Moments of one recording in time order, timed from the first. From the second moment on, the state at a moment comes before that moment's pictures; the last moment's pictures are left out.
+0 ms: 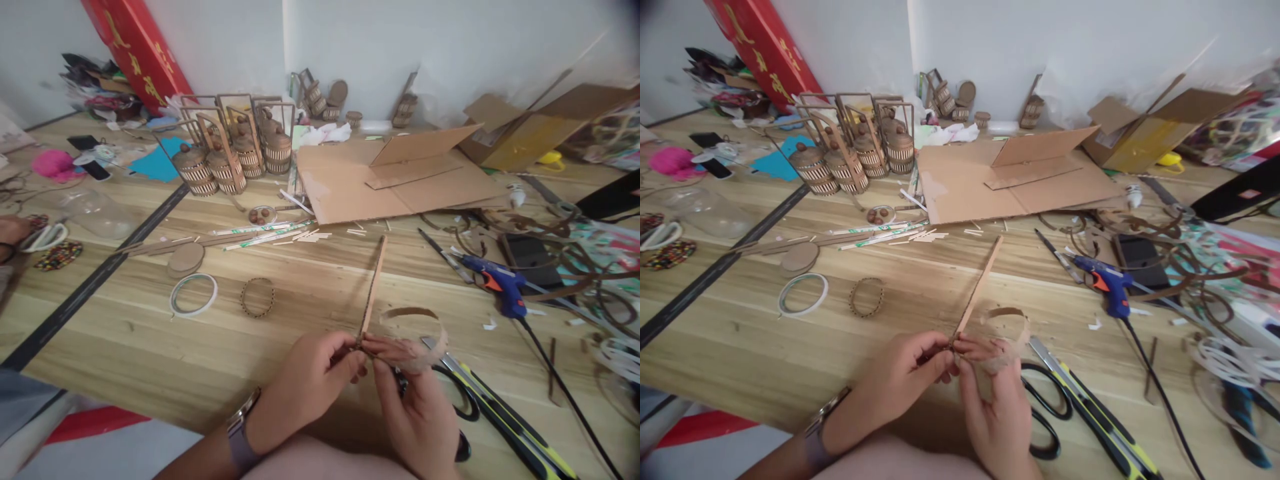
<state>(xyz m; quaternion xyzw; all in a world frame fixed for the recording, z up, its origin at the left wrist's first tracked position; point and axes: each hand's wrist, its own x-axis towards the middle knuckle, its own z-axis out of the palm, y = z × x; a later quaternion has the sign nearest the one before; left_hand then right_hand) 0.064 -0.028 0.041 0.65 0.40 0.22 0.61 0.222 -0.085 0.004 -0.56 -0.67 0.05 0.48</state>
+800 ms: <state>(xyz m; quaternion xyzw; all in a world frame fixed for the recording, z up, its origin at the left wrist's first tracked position) 0.065 -0.027 0.037 0.62 0.44 0.22 0.61 0.220 -0.082 0.011 -0.57 -0.52 0.26 0.58</state>
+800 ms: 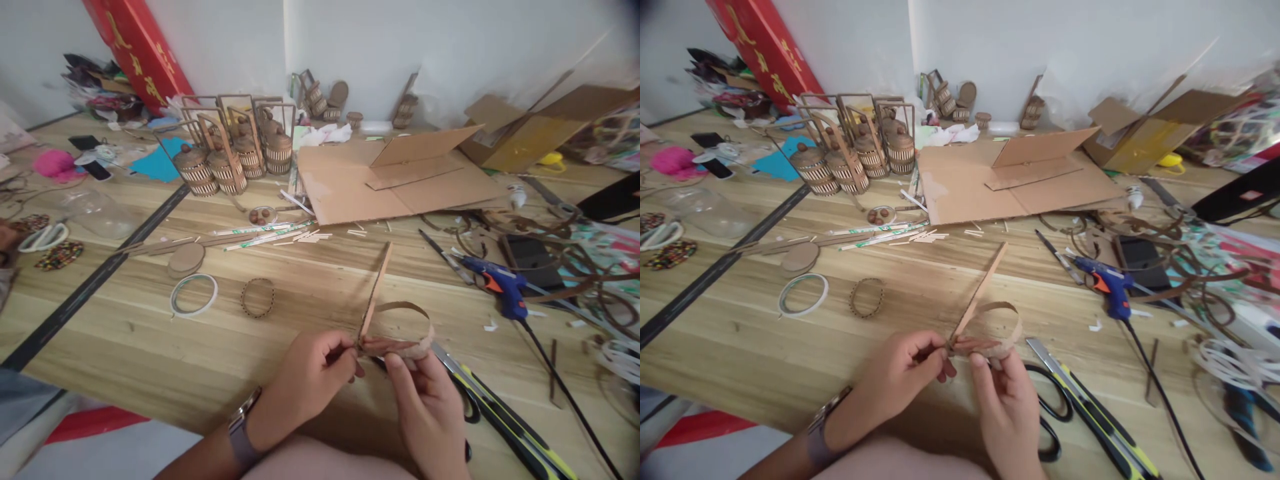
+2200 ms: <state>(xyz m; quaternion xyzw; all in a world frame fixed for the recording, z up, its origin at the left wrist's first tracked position) 0.066 -0.028 0.040 0.70 0.44 0.19 0.53 0.224 -0.081 0.009 -0.52 -0.74 -0.05 0.42</state>
